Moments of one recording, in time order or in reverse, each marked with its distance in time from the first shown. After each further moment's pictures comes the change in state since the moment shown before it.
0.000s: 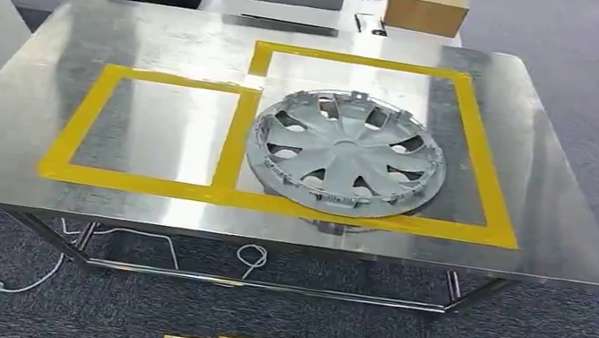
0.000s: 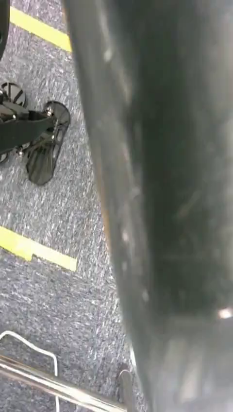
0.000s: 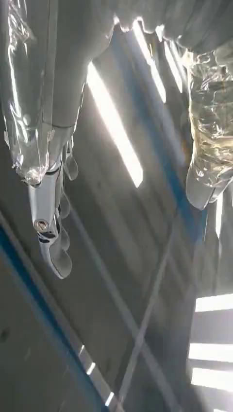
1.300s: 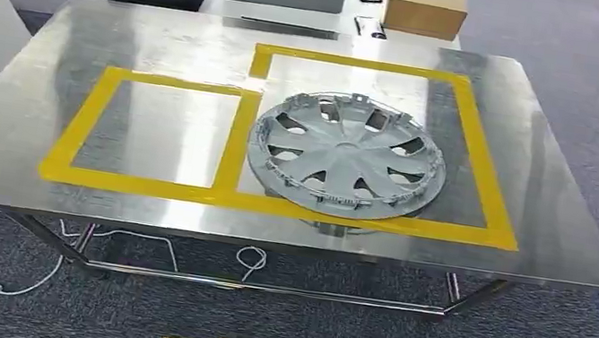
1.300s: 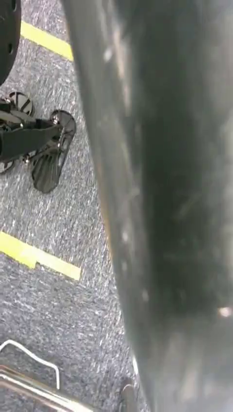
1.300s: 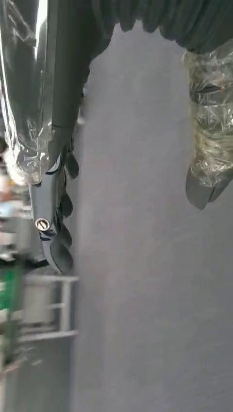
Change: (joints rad) left arm -0.008 -0.024 0.098 -0.011 -0.083 -0.003 0.040; right arm 0.735 -0.381 0.819 0.388 -1.553 0.188 0.182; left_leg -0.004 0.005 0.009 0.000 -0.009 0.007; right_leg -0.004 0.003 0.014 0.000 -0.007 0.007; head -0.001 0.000
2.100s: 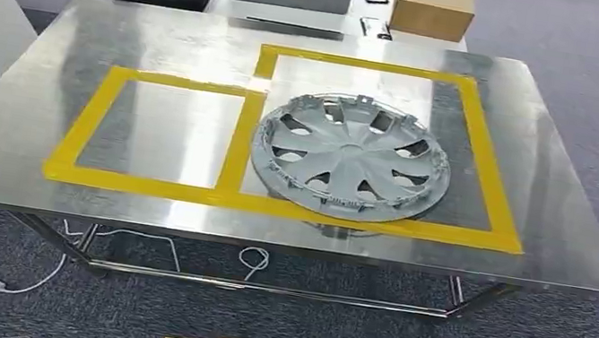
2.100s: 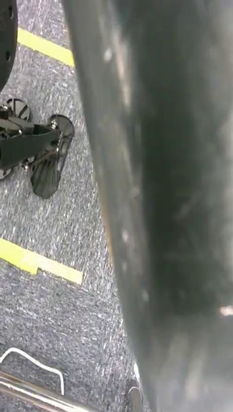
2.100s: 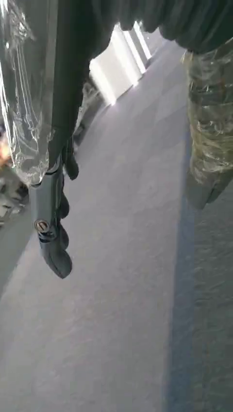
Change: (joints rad) left arm -0.001 -0.005 0.021 0.000 -0.064 -0.010 0.006; right arm 0.804 0.607 -0.036 0.492 -0.358 -0.006 -0.090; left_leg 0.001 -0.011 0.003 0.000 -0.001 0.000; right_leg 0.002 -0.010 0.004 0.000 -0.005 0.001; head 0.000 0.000
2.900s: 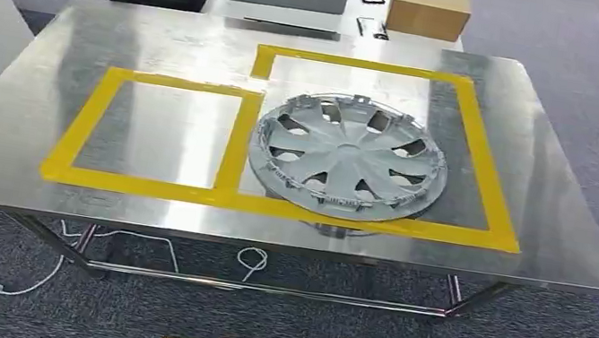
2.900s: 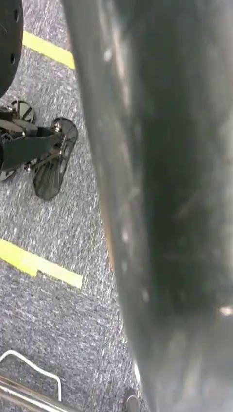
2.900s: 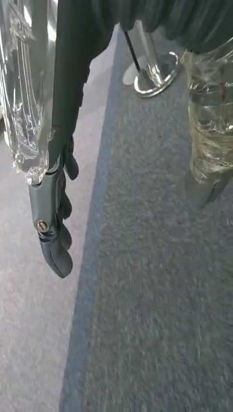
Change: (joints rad) left arm 0.001 -0.003 0.037 -0.003 -0.003 0.005 0.008; right arm 0.074 0.500 -0.107 0.039 -0.157 -0.362 -0.104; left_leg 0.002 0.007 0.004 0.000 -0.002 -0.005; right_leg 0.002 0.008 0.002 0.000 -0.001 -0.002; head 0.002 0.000
